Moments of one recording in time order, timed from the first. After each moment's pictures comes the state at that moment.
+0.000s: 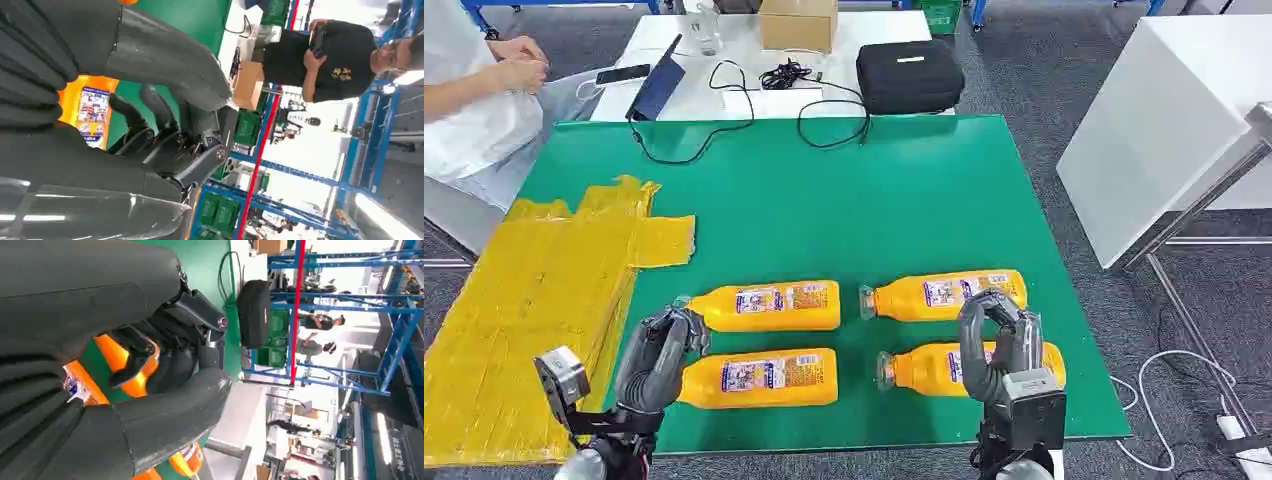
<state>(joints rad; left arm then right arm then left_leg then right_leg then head) 0.15 -0.07 -0.18 -1.69 0.17 -0.19 -0.38 0.17 0.09 0.25 -1.84 0.27 -0.22 -0.35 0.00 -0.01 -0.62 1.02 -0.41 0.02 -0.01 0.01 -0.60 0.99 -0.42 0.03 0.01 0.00</state>
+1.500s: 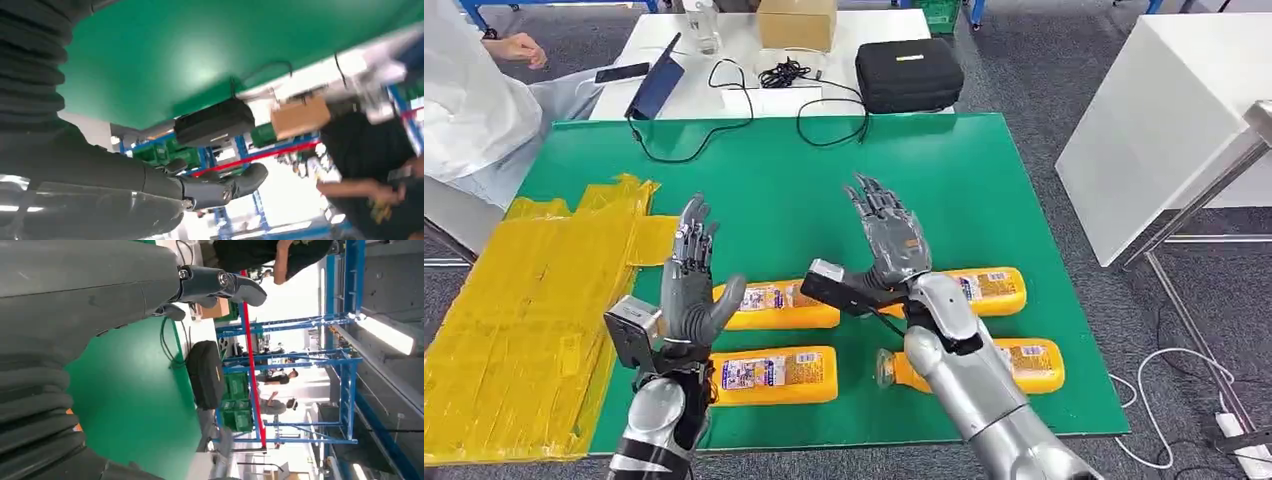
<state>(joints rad) -0.13 -0.25 -0.23 -1.45 -0.12 0.09 -0.56 -0.52 0.10 0.52 -1.08 1.09 -0.17 -0.02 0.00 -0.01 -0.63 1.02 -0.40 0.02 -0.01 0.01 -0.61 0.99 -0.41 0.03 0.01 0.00</state>
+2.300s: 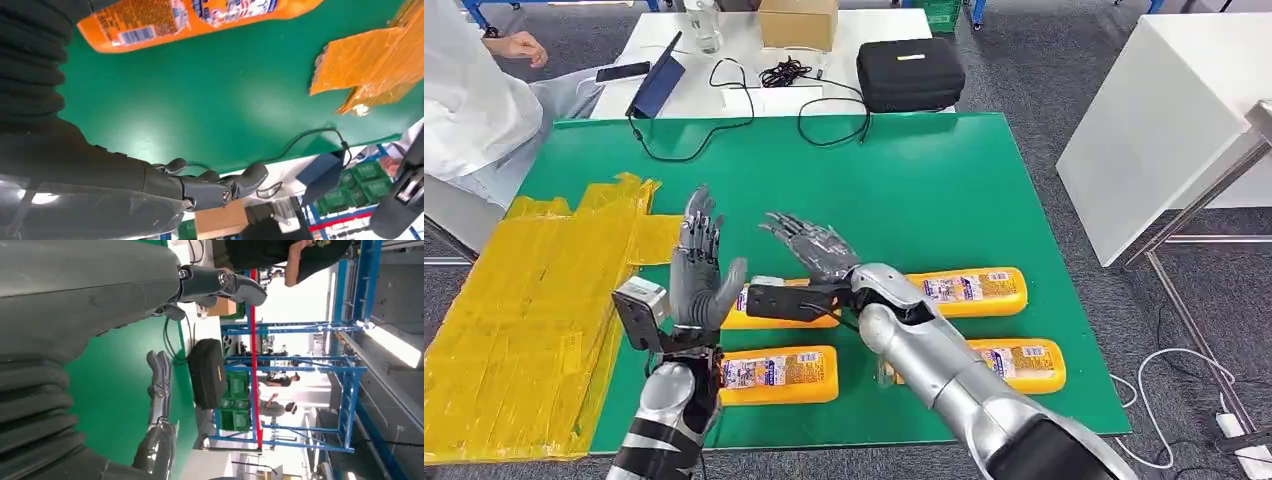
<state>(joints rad) -0.19 -0.26 -0.22 -1.33 -0.05 0.12 -0.58 -0.71 0.21 0.72 -0.76 0.70 0.03 -0.18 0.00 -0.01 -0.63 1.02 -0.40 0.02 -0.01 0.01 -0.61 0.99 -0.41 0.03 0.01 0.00</state>
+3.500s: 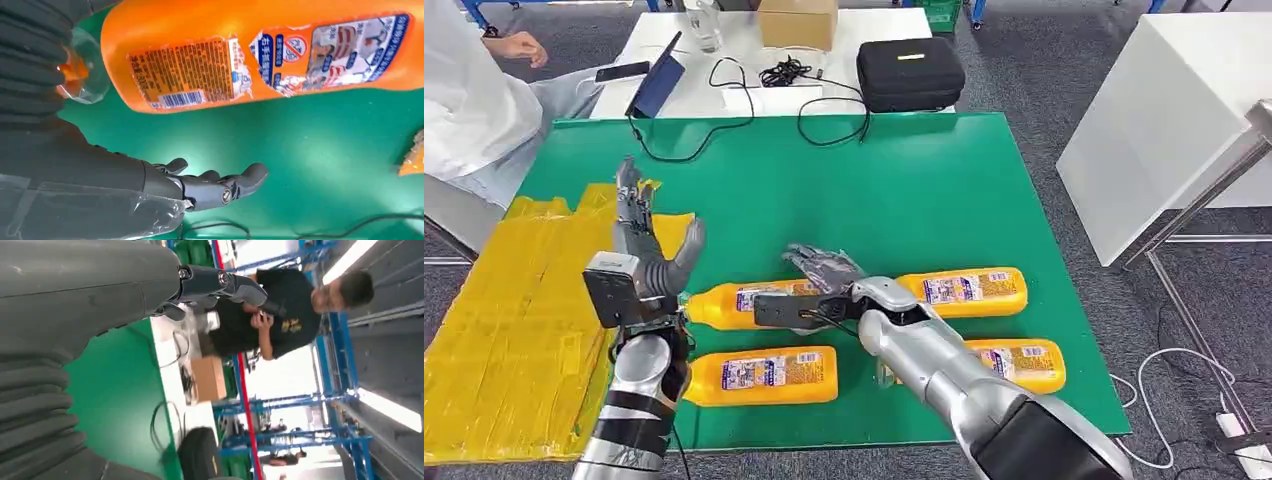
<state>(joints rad) -0.29 -0.21 -0.12 -1.34 -0.19 0.35 -0.60 -0.79 0.26 0.79 -0.46 0.71 0.05 -0.11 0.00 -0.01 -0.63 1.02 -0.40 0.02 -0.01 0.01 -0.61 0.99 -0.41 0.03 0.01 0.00</state>
